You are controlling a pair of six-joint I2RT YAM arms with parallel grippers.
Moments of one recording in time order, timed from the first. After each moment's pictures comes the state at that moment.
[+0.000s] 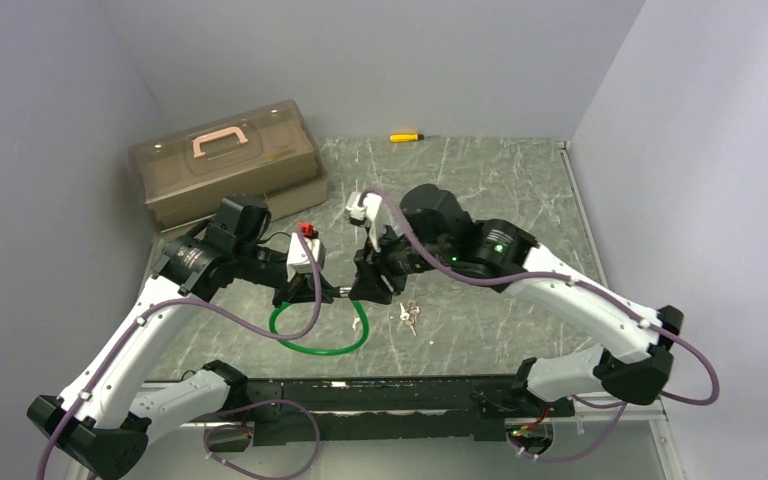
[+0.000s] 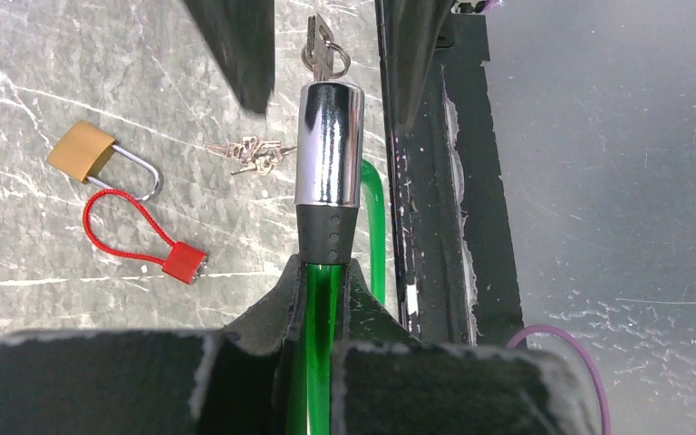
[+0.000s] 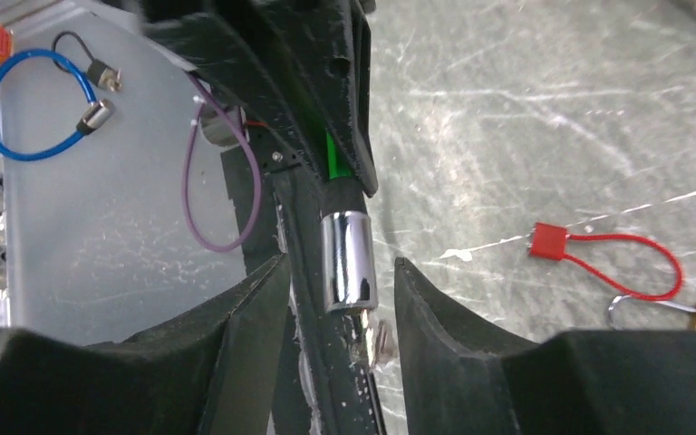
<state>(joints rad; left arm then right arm) -0.50 1.00 1.17 -1.00 0.97 0.70 1.03 1.34 1.49 -0.73 -0.41 0.06</state>
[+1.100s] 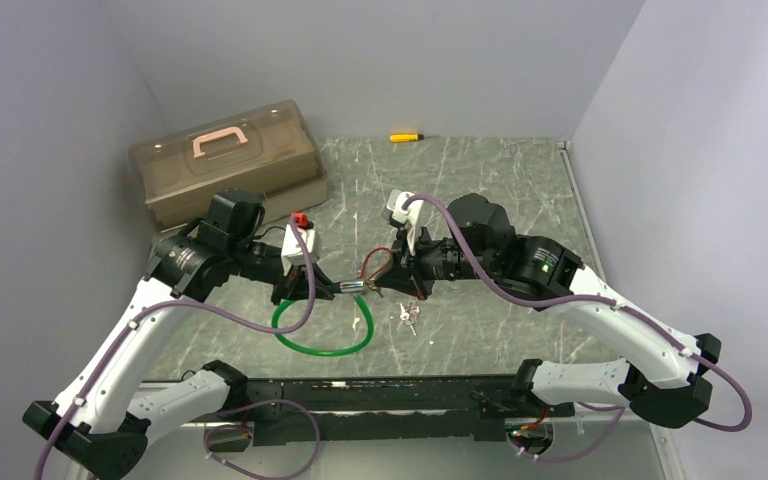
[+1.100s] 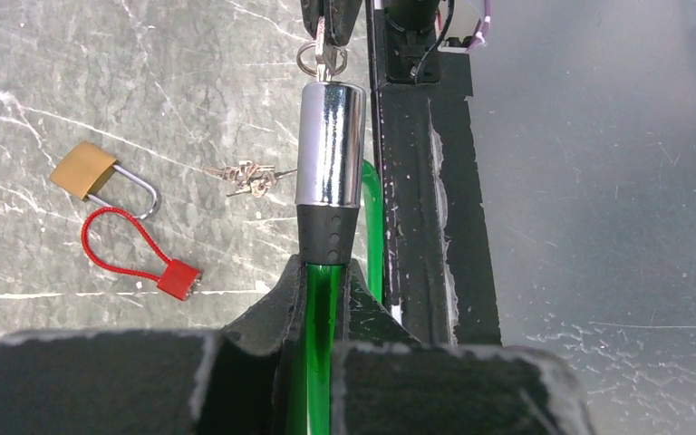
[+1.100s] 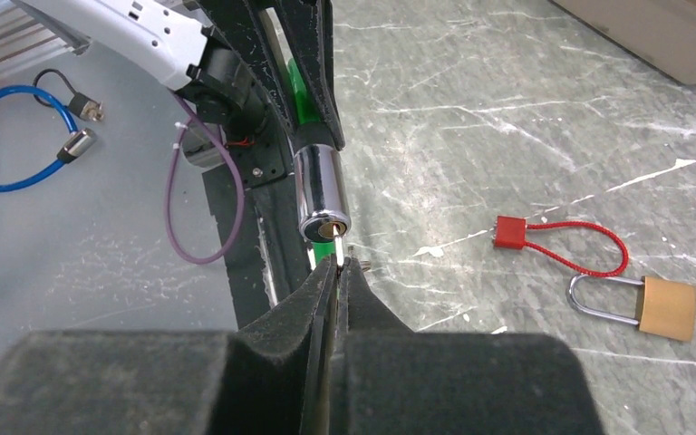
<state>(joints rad) -0.50 0.99 1.21 -0.98 1.00 0.60 1.02 1.12 1.37 -0.68 -0.32 0.06</state>
